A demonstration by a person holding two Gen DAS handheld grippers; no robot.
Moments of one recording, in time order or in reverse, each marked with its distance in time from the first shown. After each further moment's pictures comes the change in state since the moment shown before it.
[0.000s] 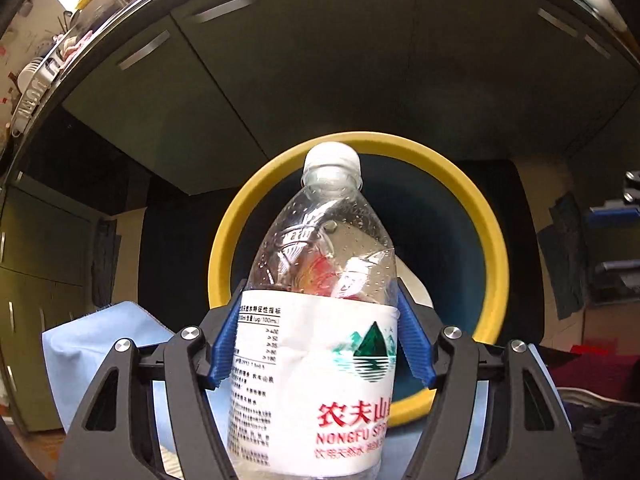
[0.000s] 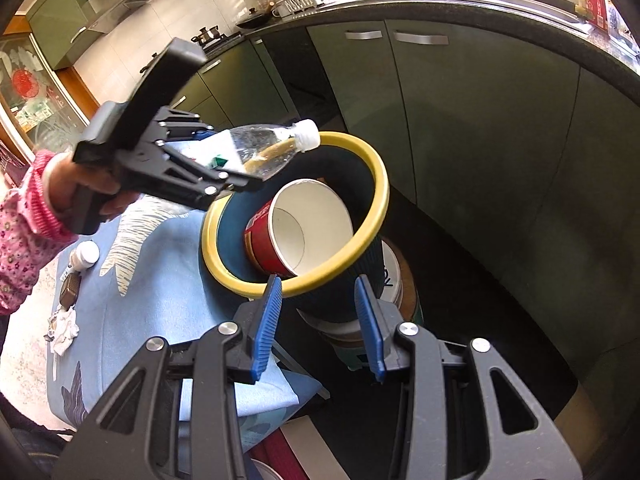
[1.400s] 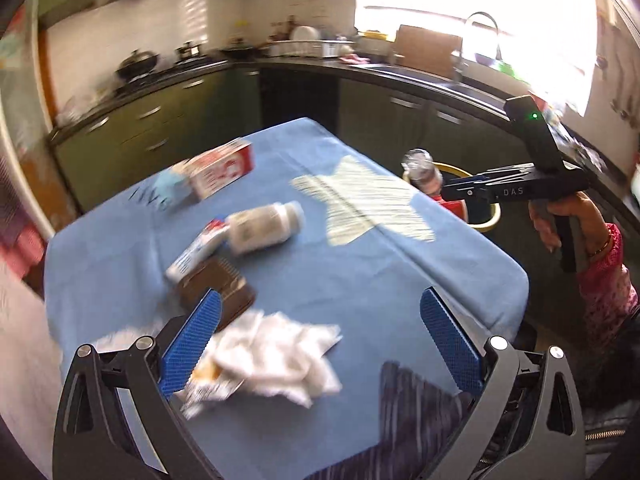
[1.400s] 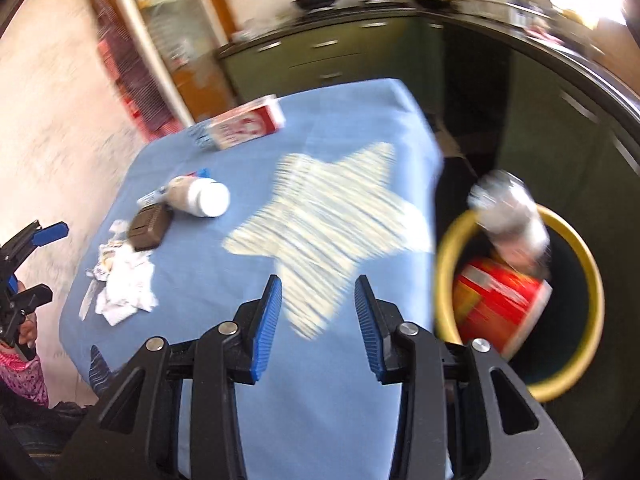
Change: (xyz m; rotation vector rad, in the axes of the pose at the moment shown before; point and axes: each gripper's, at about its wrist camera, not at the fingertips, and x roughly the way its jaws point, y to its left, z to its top) left arm -0.253 -0.059 -0.477 -0.818 -0.443 0.271; right arm 0.065 0.249 0.025 -0.512 0.140 0.265
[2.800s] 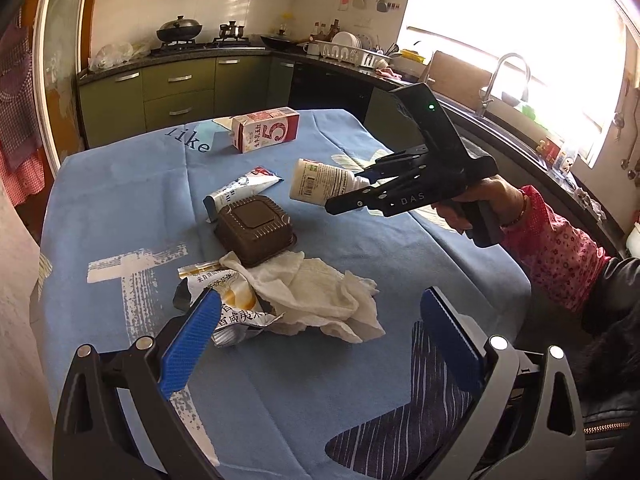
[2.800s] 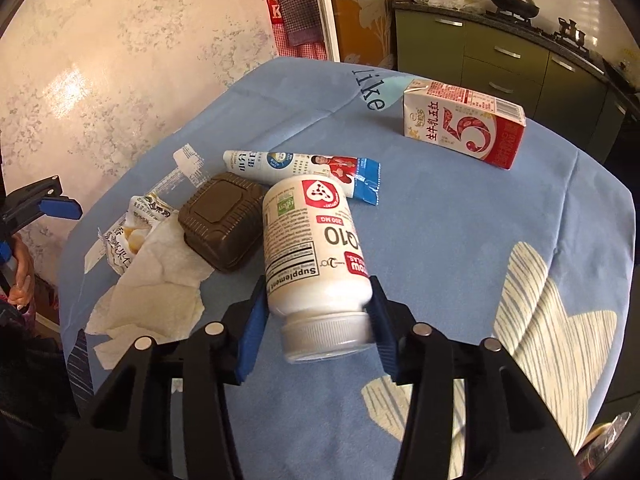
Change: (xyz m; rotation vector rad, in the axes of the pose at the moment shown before) left arm 0.011 0.040 -0.052 -0.174 -0.029 -0.038; right arm 0.135 0.127 0.056 -0.474 0.146 0.267
